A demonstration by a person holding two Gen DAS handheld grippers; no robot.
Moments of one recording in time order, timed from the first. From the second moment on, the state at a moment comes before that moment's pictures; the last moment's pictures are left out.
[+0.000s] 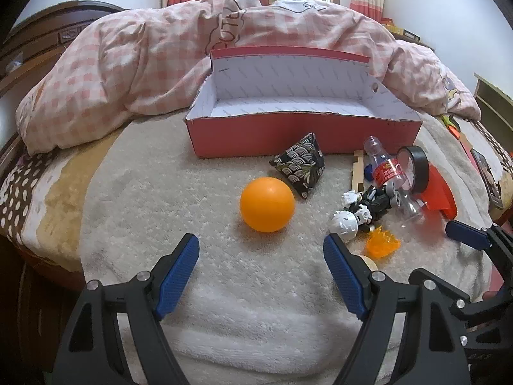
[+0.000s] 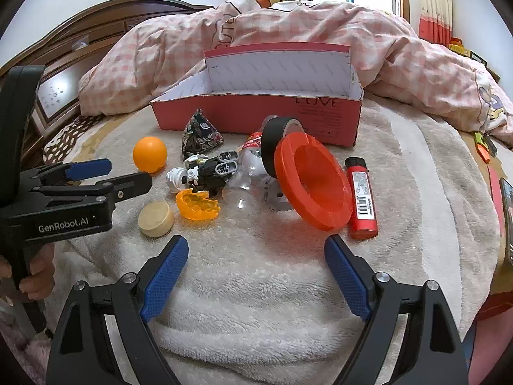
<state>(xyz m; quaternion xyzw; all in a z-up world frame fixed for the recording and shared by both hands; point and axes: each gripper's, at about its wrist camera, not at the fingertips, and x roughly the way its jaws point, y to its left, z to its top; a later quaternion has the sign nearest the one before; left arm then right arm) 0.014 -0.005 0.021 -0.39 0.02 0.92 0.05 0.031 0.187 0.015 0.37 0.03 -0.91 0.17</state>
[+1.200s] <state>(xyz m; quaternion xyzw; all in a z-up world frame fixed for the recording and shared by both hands) -0.021 -0.009 0.015 -0.41 0.00 0.91 0.04 0.004 0.199 0.033 0.34 0.08 -0.92 0.18</state>
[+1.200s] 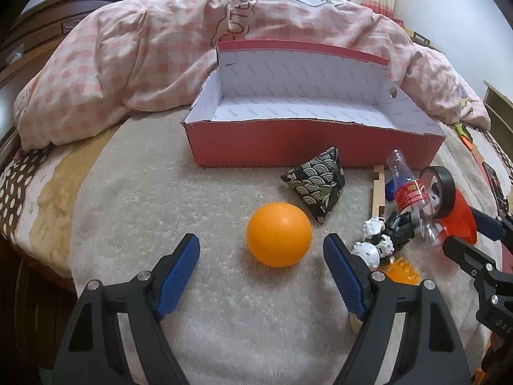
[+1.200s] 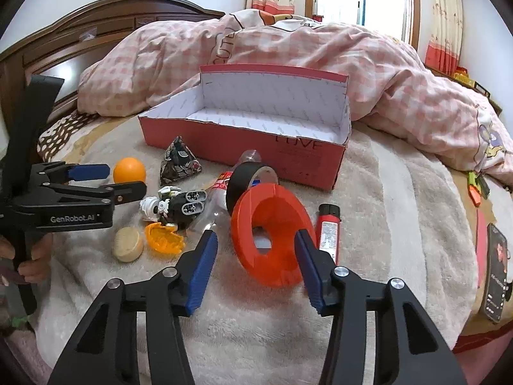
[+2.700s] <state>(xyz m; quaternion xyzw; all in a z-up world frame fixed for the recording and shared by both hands) -0.026 -0.003 0.010 -0.40 0.01 0.91 0.05 0.005 0.193 0.024 0.35 0.04 -0.92 0.19</state>
